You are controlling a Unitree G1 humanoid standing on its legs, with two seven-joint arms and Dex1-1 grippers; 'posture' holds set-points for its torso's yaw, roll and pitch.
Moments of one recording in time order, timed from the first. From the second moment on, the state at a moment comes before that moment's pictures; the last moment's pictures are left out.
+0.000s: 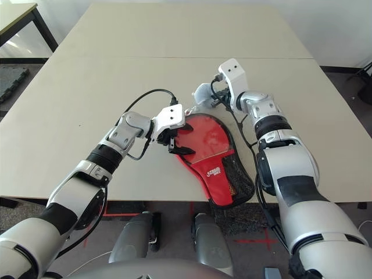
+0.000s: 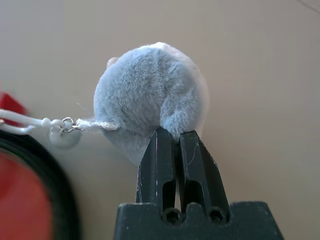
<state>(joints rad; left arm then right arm) -0.82 0.15 -0.34 0.67 0.11 0.10 -1.18 -1.08 -0.48 0.06 1.20 -0.04 0.14 0.66</state>
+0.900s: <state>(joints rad) -0.81 0.15 -0.36 0.65 0.10 0.13 -1.18 -0.77 -0.92 0.06 0.83 0.01 0.35 1.20</state>
